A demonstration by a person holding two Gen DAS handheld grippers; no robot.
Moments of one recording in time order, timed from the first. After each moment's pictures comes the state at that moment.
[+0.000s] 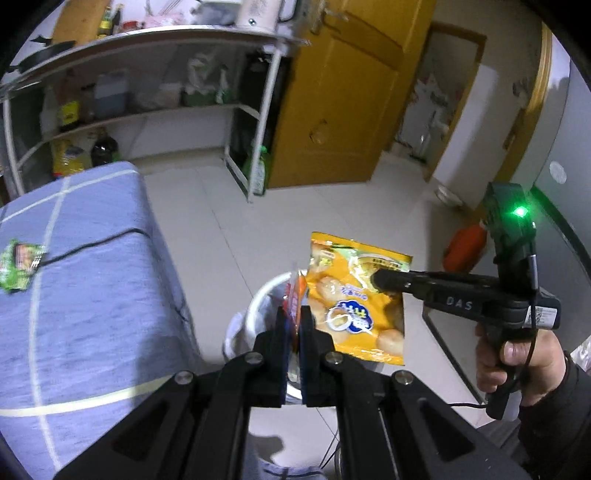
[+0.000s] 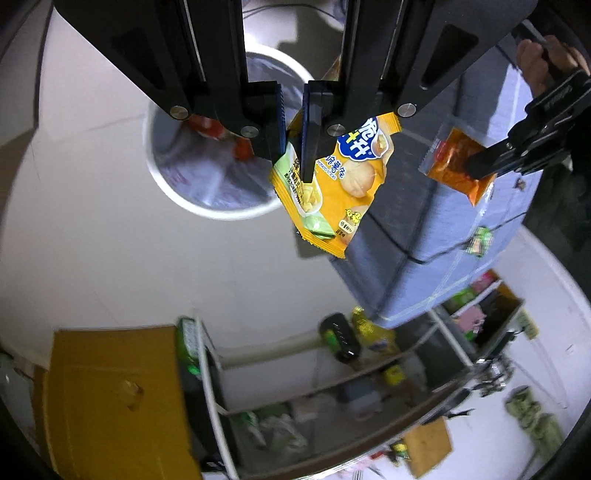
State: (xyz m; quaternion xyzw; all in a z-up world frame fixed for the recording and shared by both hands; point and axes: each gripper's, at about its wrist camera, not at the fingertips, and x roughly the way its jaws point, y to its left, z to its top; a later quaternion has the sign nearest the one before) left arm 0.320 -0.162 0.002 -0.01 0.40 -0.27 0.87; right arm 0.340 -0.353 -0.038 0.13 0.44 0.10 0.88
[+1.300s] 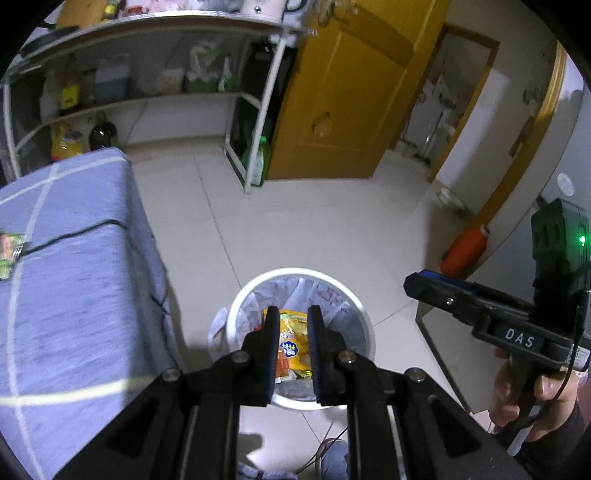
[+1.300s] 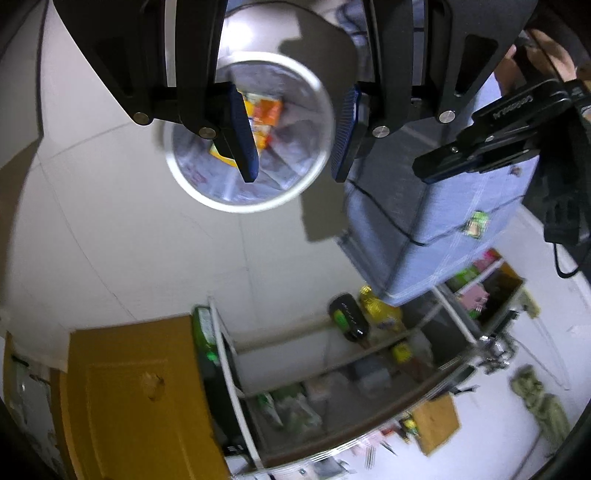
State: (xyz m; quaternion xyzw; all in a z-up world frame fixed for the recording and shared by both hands) left arm 0.311 -0.166 0.008 -0.04 0.41 -0.26 0.87; right arm 0.296 -0.364 -0.003 0.15 0.39 0.09 0.90
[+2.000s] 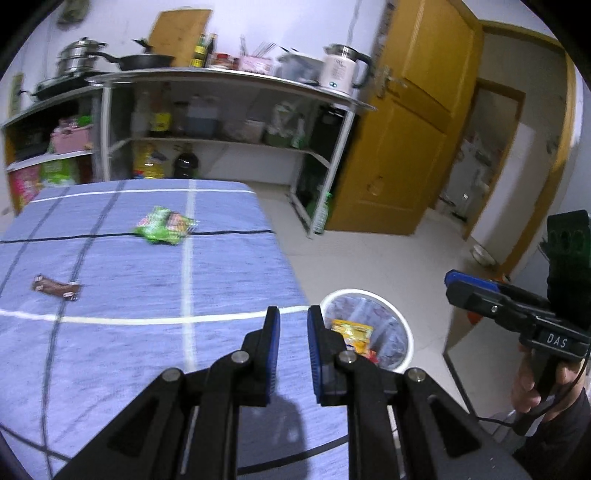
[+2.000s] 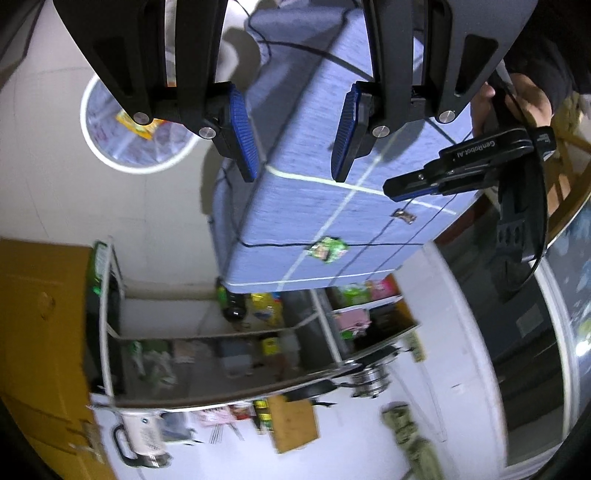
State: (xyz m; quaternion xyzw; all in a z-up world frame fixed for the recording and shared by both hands) left arm 0.206 0.001 0.045 -0.08 0.33 -0.15 0.93; right arm 0.220 -0.223 0.060 0.05 0.32 0.28 0.90
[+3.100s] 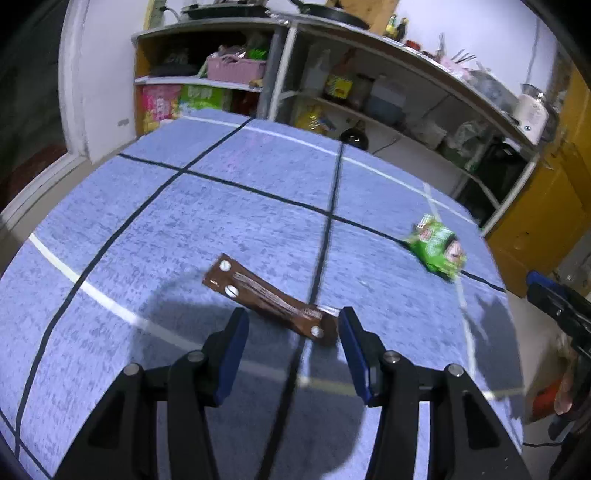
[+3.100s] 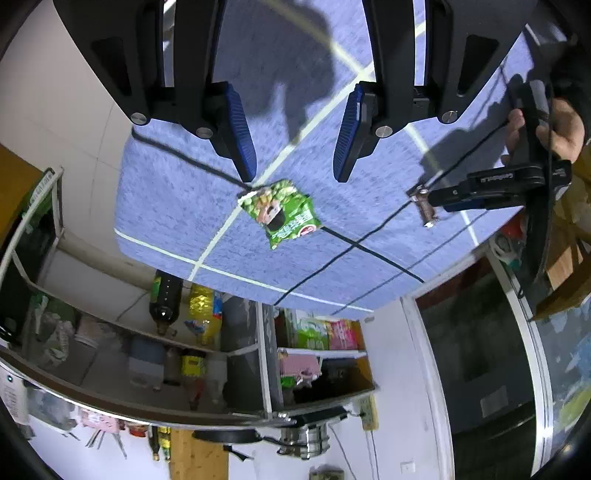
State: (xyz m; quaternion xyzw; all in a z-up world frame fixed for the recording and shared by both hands) left arm 0.301 0.205 -0.041 -0.17 0.40 0.10 0.89; right arm 0.406 -0.040 0.017 -0.09 0.35 0.36 0.86
